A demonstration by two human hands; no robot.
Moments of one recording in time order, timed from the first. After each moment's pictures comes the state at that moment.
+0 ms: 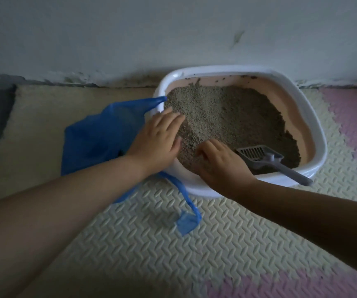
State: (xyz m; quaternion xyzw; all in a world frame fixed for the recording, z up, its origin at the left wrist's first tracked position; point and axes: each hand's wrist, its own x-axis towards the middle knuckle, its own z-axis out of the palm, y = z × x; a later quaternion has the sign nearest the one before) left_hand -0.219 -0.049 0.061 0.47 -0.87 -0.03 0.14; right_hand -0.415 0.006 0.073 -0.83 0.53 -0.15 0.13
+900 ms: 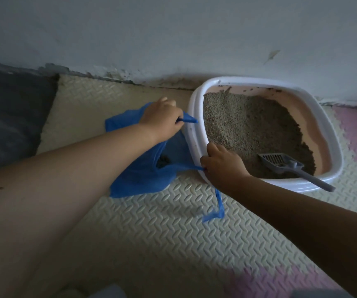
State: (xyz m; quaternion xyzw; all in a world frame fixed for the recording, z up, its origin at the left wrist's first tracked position) left_hand -0.128 -0.086 0.088 0.54 -0.83 -0.10 0.14; right_hand -0.321 0.004 0.088 -0.85 0.50 0.14 0.03
